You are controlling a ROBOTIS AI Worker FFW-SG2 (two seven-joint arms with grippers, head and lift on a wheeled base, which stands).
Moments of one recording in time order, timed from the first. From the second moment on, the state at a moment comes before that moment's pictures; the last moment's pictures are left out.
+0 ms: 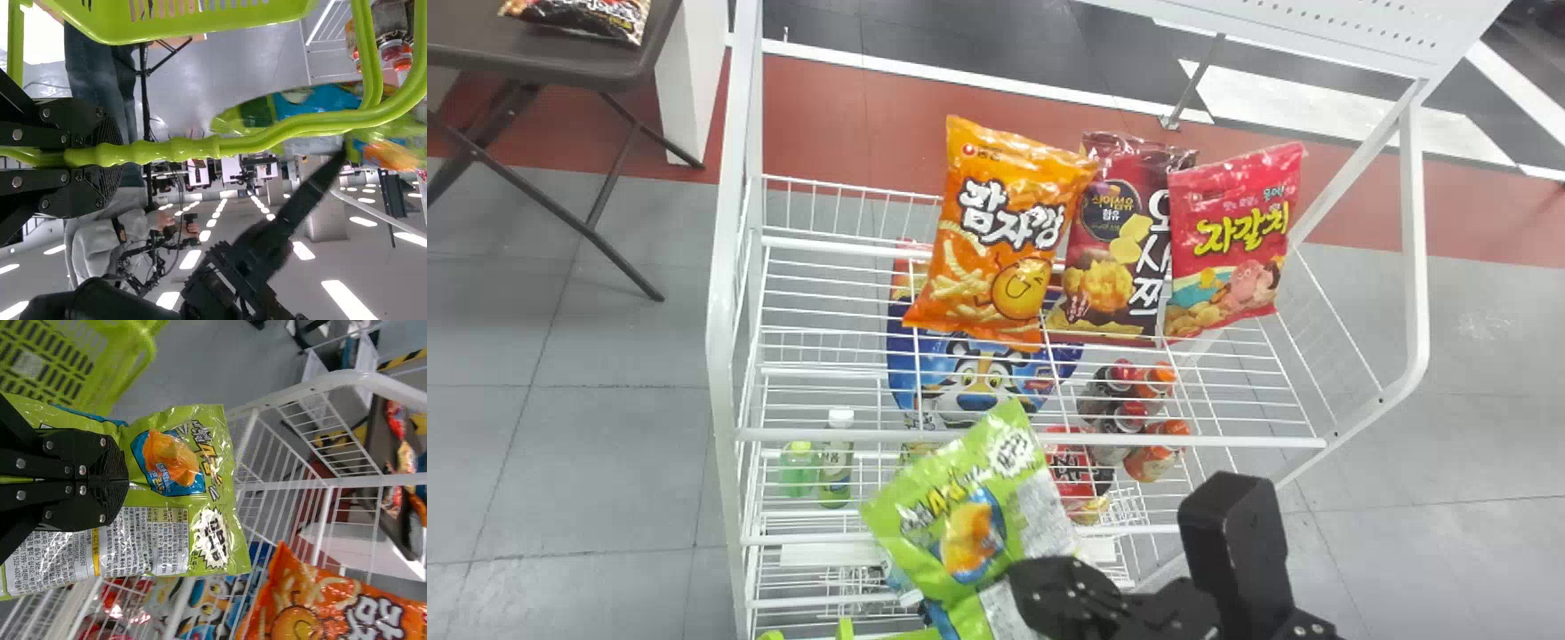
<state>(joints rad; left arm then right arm) 0.72 0.03 -0.07 -2.16 0.19 1.30 -1.28 0.94 -0.42 -0.14 -2.75 -0.23 1.05 0.26</state>
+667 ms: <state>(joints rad) 0.74 0.02 -0.06 -2.18 0.18 1.31 -1.26 0.97 -0.52 -0.05 -2.83 -0.24 1.39 0.32</state>
